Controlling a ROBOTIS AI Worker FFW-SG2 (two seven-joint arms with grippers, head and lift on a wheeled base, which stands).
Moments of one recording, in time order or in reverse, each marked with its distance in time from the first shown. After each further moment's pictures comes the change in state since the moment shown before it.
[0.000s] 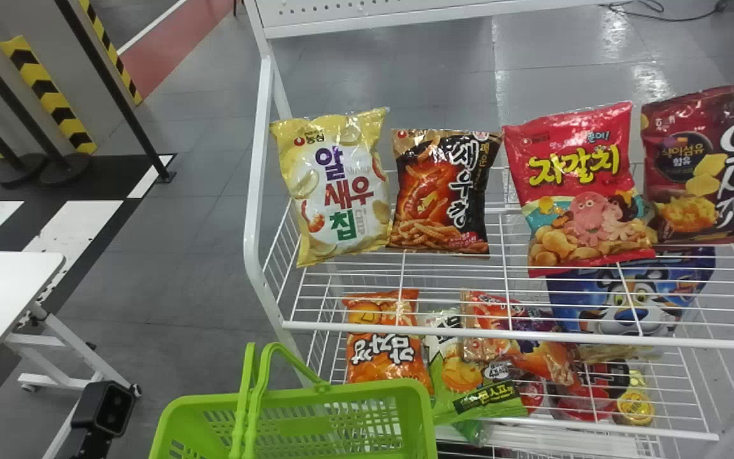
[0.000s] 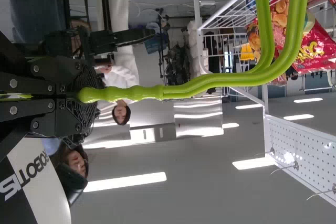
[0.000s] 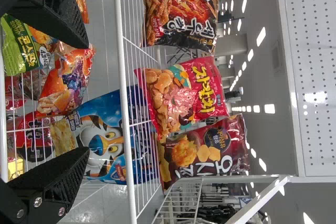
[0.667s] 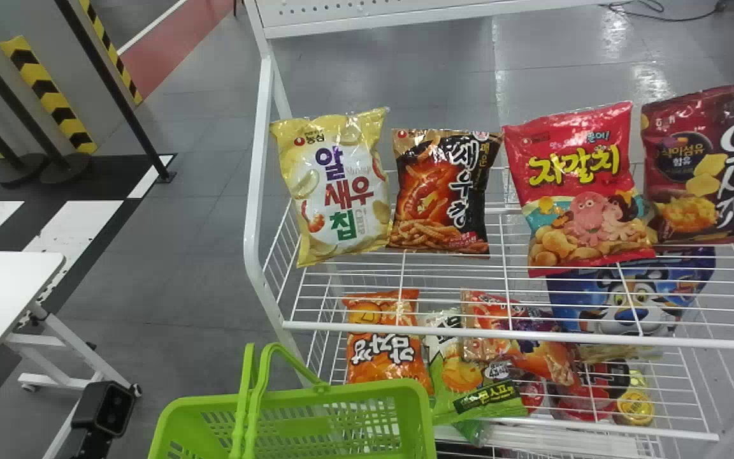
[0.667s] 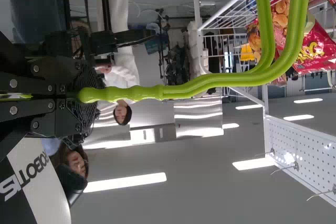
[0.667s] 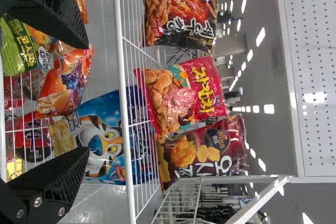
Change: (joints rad) left arm 0.000 -0.001 0.000 -0.001 -0.004 0.000 0.000; right arm -0.003 0.000 0.000 0.001 0.000 -0.001 0.001
